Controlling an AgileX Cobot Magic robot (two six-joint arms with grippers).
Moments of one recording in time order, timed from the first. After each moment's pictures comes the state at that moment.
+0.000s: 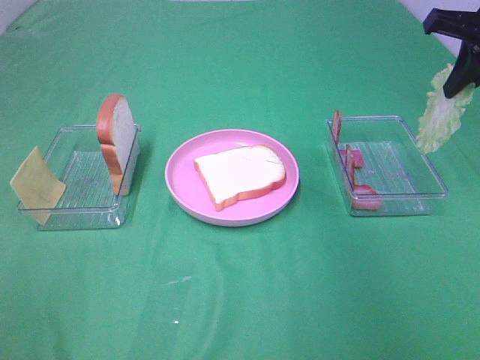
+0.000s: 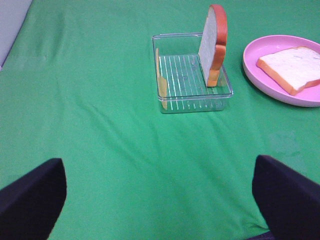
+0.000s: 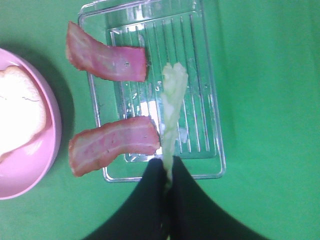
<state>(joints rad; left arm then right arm) 0.07 -0.01 -0.52 -0.15 1.08 0.08 -0.04 1.75 -1.46 0.18 1.04 0.01</state>
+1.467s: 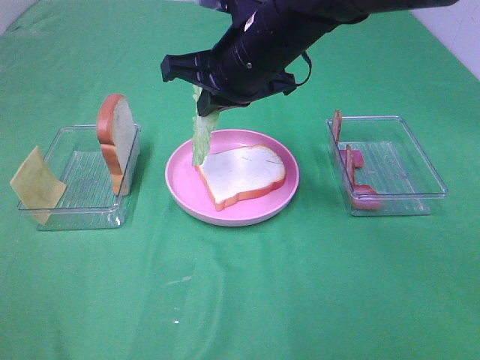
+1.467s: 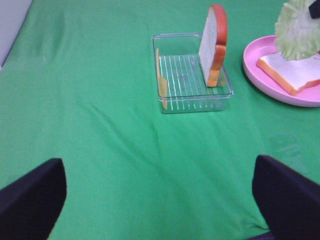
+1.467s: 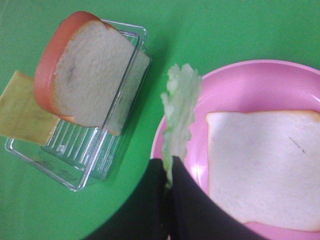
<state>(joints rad) 0.07 -0.01 -0.52 -0.15 1.08 0.08 0.61 1.97 -1.47 0.30 0.46 0.06</state>
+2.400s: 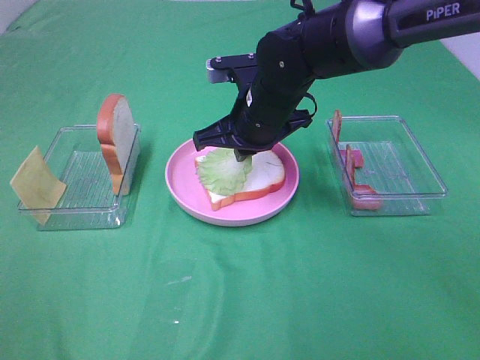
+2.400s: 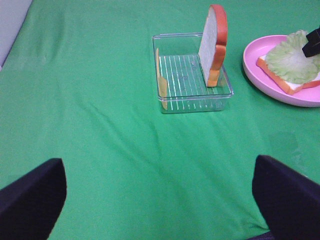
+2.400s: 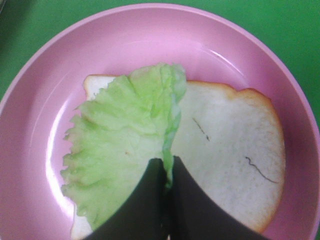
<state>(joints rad) 0.07 -0.01 -0.52 -0.15 1.08 0.08 0.61 2.13 -1.47 -0.15 0.47 0.32</state>
